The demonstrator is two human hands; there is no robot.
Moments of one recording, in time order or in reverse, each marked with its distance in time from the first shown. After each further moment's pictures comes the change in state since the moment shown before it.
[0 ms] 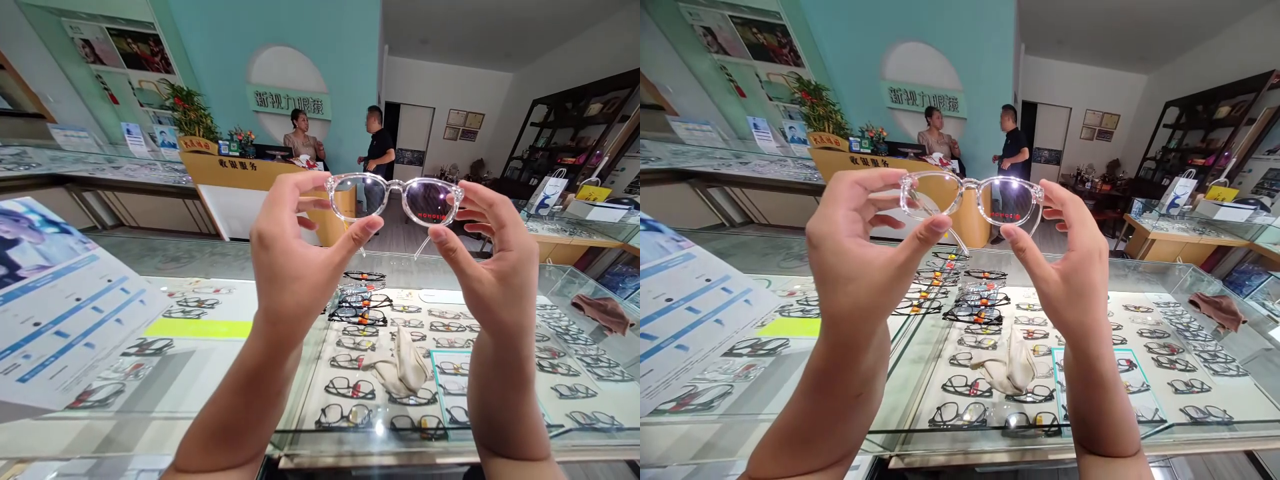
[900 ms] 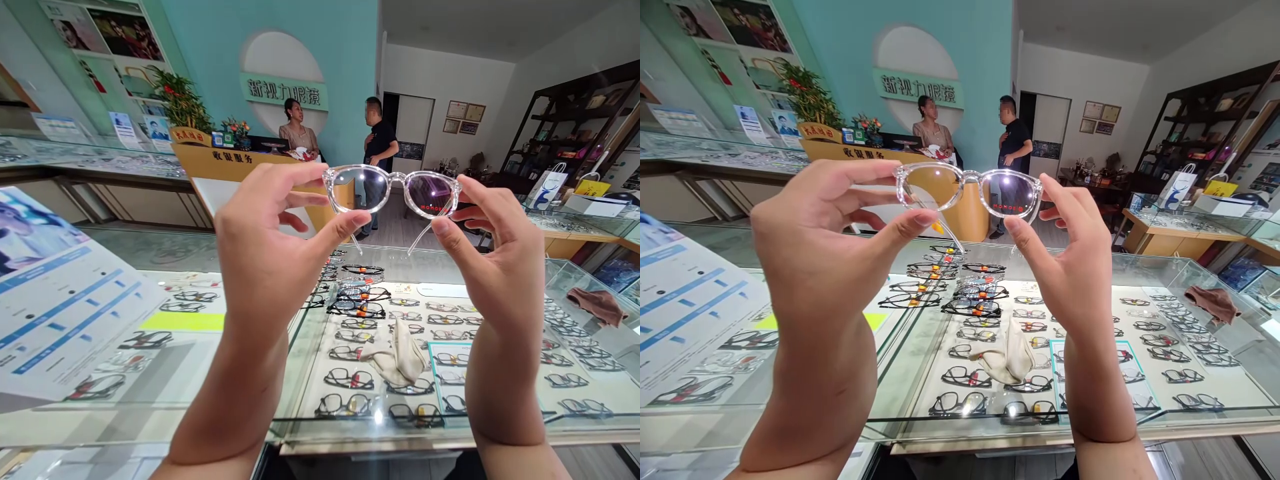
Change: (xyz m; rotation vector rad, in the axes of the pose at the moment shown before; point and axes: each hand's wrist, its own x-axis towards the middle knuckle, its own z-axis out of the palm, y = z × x) left_hand 0.008 0.009 -0.016 0.022 -0.031 -0.042; right_hand 0.000 0.000 -0.006 0.034 -0.034 0.003
